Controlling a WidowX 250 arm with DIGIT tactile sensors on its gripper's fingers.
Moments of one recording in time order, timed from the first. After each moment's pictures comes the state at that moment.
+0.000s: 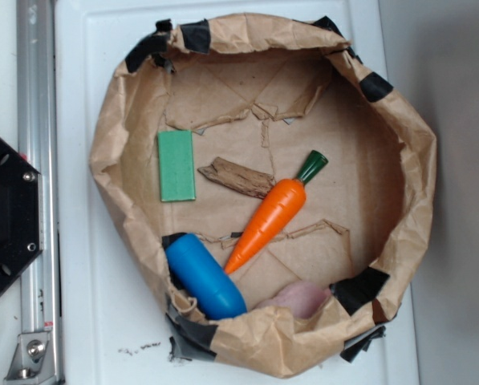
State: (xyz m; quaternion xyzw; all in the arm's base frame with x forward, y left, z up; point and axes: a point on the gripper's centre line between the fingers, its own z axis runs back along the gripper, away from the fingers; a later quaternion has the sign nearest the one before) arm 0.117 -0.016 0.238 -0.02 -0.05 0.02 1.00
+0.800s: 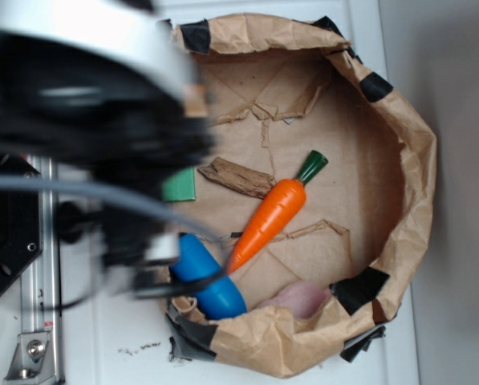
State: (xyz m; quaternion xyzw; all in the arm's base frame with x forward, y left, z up) arm 0.215 0.004 0.177 -0.02 -0.05 0.00 1.00
